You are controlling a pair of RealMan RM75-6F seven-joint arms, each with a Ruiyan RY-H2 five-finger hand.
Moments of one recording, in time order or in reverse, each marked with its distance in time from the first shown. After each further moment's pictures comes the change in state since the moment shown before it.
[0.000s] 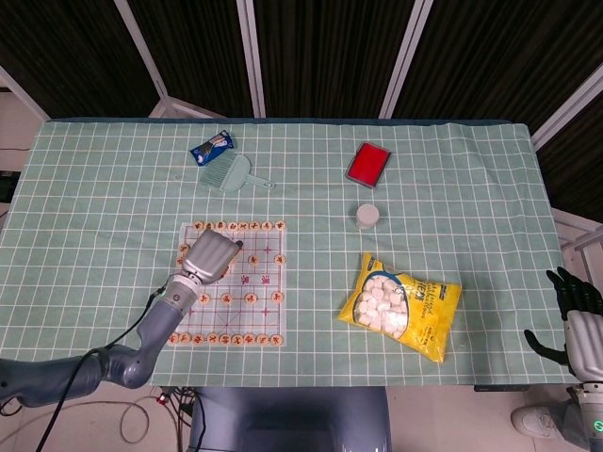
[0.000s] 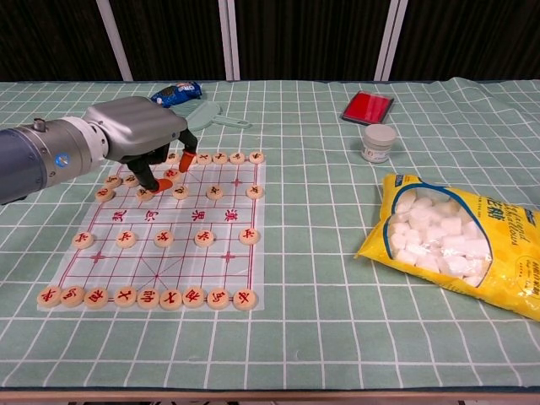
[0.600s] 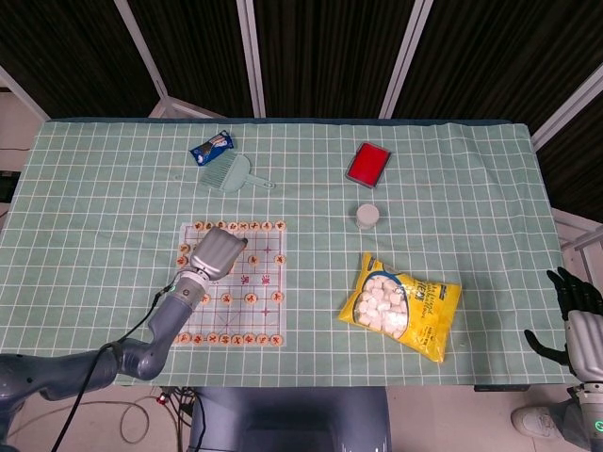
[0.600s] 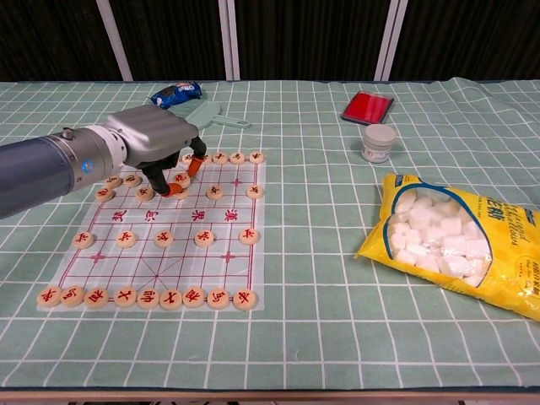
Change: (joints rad) left arm -0.037 -0.075 -0.004 0.117 -0.027 -0.036 -0.003; right arm 0.000 0.005 0.000 -0.002 -0.002 -0.002 0.013
